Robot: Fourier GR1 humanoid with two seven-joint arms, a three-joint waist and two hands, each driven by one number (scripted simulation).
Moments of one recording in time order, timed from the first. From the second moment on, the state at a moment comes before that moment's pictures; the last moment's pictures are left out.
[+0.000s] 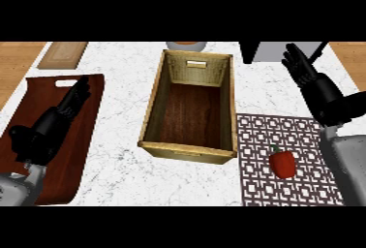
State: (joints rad) left arm -0.20 0.60 -0.31 -1.62 0.29 0.20 0.11; right arm -0.42 -0.38 0.05 -1.36 -0.15 0.08 -0.06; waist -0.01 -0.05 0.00
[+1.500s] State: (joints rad) left arm -0.16 0.49 -0.15 -1.48 0.29 0.35 0.11; right arm -0.01 -0.67 0.05 -1.78 0.36 -0.03 0.61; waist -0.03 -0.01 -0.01
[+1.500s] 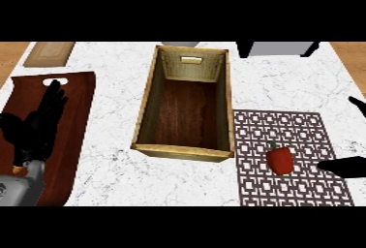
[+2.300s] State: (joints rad) left arm -0.20 0.42 -0.12 -1.43 0.22 0.30 0.10; right arm 0.08 -0.62 -0.05 -2.14 0.22 0.19 0.92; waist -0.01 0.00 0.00
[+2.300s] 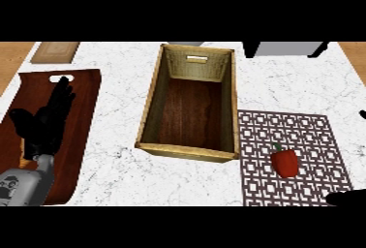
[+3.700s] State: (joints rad) left arm -0.18 0.32 0.04 -1.46 0.09 0.16 0.15; right arm 0.21 -0.24 0.04 -1.88 0.65 0.01 0.46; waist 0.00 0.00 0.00
